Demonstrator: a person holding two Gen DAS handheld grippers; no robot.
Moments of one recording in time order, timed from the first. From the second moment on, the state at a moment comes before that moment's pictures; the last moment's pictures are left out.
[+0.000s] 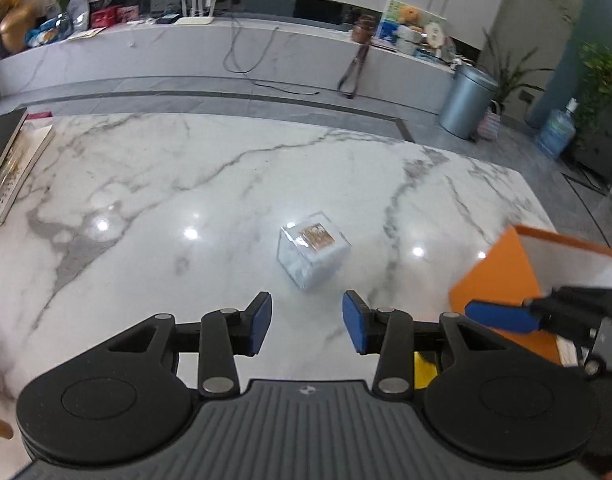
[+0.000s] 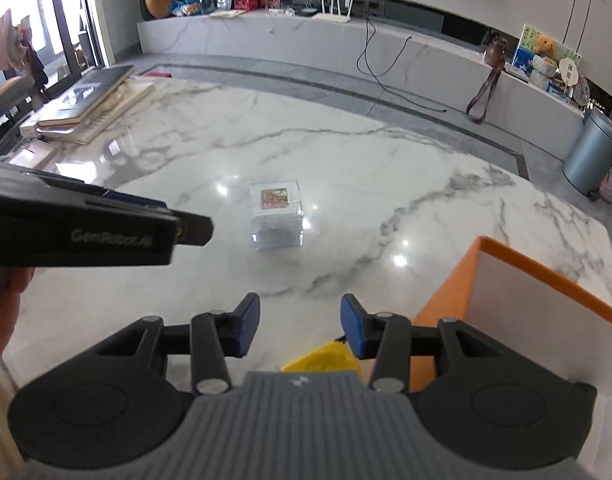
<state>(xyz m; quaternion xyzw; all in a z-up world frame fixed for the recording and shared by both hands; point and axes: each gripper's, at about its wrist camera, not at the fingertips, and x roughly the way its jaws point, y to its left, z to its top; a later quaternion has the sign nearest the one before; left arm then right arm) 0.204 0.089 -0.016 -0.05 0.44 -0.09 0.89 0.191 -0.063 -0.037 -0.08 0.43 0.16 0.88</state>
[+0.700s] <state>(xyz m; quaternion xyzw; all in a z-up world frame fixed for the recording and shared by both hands) 0.278 0.056 -0.060 -0.08 0.45 -0.03 0.89 0.258 -0.049 -0.074 -0.14 0.55 0.19 0.80</state>
